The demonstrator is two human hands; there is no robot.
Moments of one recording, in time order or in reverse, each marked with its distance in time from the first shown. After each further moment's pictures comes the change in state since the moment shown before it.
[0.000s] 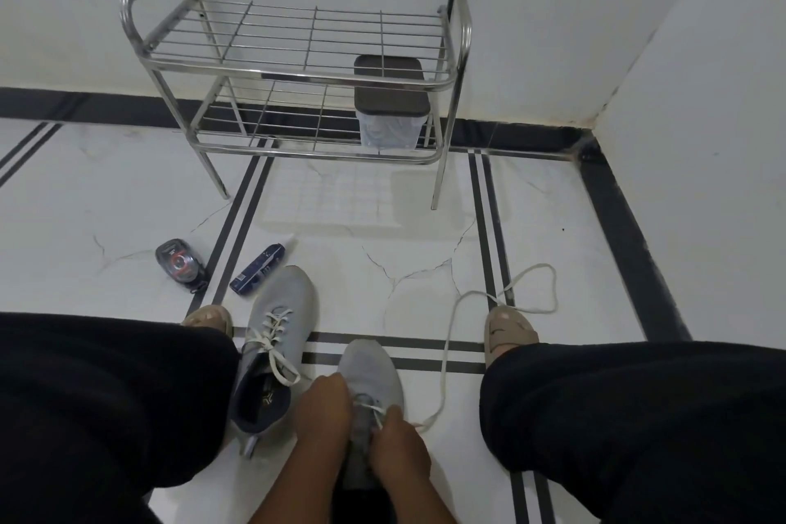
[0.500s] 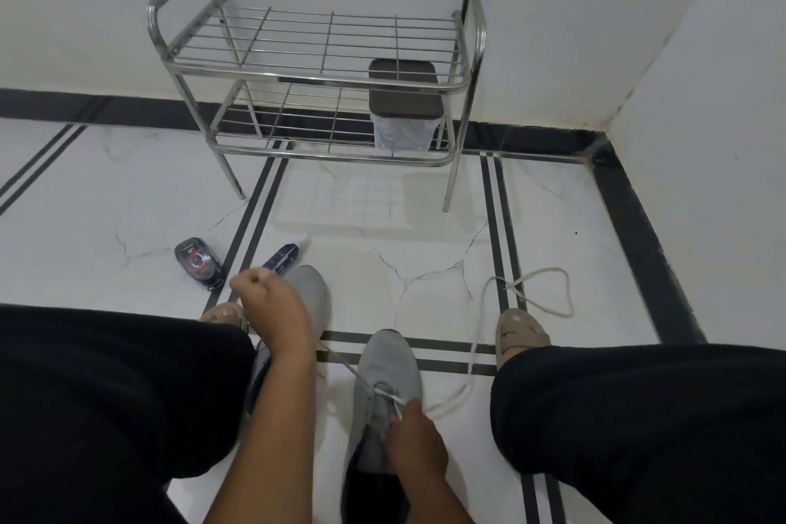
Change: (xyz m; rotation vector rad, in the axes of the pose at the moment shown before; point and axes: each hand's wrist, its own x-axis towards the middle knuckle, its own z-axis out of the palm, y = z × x) left_hand 0.012 0.024 -0.144 -1.362 0.752 -0.271; right_hand 0.006 0.003 -0.004 0.002 0.081 0.013
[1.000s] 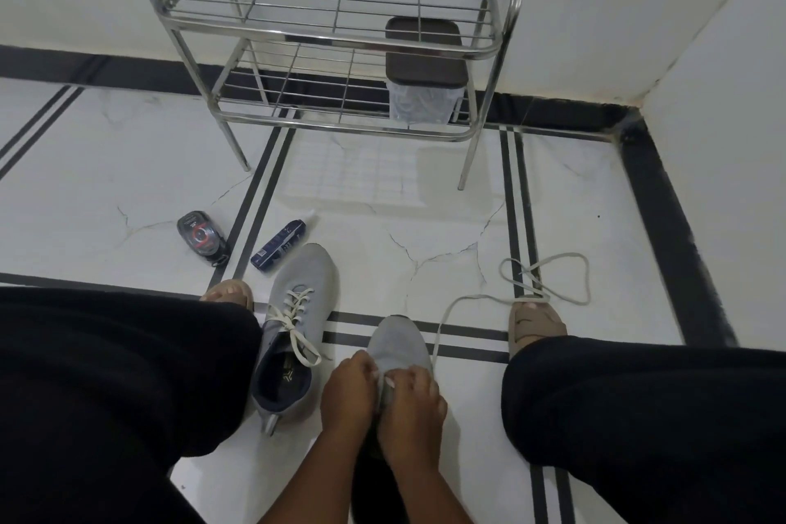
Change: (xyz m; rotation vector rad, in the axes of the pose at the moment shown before) left_hand -0.039 -0.160 -0.021 0.964 -0.766 0.119; right_hand 0.006 -0.012 0.026 -0.143 0.397 -0.301
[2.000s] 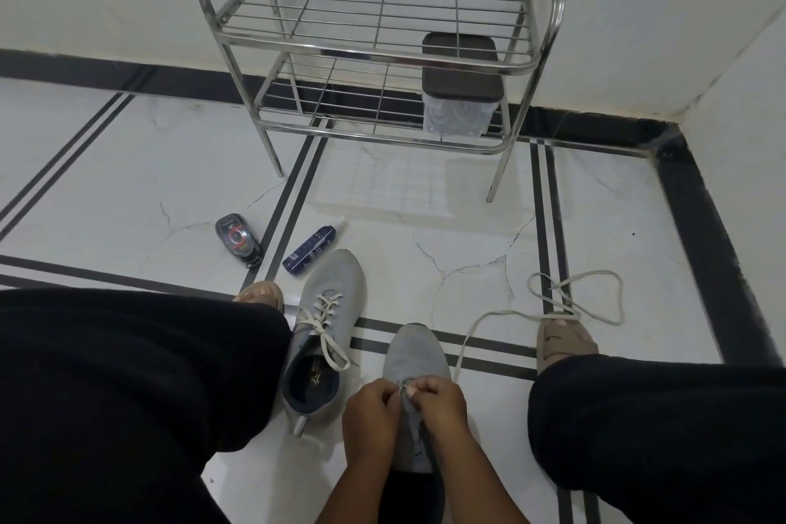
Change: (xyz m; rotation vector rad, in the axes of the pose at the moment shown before) left_hand -0.028 -0.007 -0.001 -0.151 0.143 -0.038; right_hand 0.042 0.004 -0.005 0.721 -0.378 0.479
